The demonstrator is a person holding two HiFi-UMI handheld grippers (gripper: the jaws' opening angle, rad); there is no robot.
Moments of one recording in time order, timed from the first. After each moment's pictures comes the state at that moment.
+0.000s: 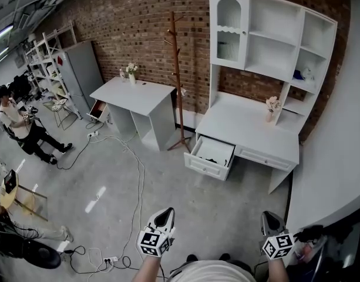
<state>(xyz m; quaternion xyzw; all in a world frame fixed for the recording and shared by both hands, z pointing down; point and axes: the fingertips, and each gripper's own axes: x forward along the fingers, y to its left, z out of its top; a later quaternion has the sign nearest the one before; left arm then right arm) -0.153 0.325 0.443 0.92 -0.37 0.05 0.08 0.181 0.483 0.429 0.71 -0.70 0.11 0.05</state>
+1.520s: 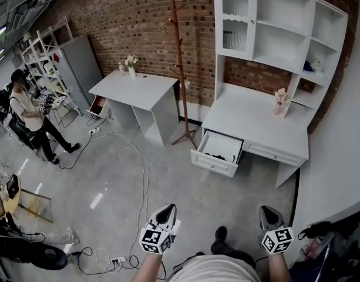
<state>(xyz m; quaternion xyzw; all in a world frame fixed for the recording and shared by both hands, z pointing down) -0.172 0.263 0.456 0.93 -0.36 0.07 0.09 0.147 0.407 0.455 0.69 -0.70 0.14 0.06</state>
